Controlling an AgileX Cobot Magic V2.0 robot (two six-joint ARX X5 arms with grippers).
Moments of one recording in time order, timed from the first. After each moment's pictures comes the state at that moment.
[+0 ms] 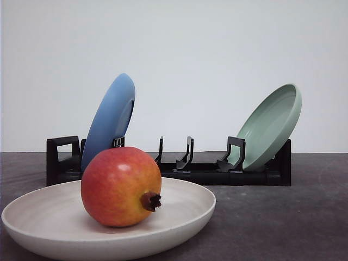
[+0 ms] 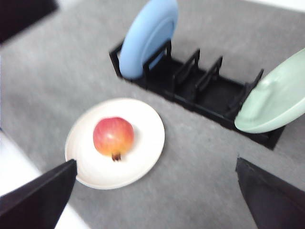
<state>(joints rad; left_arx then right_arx) -1.33 0.40 0.94 -1.01 -0.42 -0.46 0.80 0.49 0.91 -0.87 0.00 0.23</state>
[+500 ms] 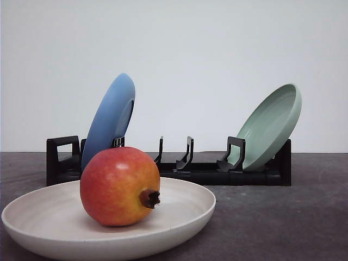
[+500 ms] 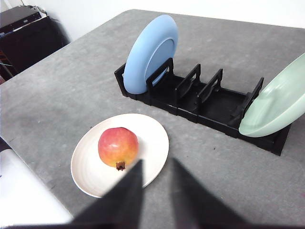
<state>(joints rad) -1.33 0.40 0.94 -1.01 -0.45 -0.46 0.80 0.36 0.82 -0.82 0.01 0.26</state>
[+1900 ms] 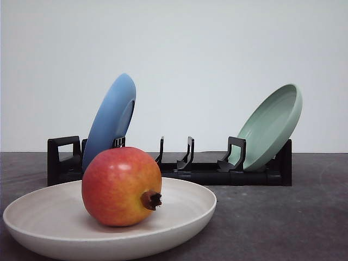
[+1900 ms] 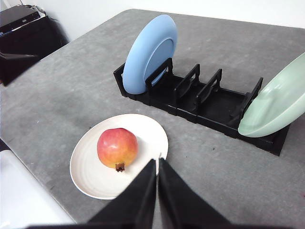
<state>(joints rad) -0.25 0.18 0.27 -0.26 -0.05 -0.06 0.80 0.36 0.82 -0.82 0.02 0.26</state>
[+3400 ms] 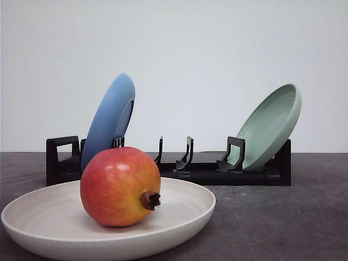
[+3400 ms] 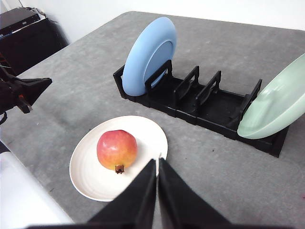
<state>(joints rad) -0.02 0.00 0.02 -0.18 0.01 0.09 0.80 0.36 0.82 -0.81 0.02 0.26</state>
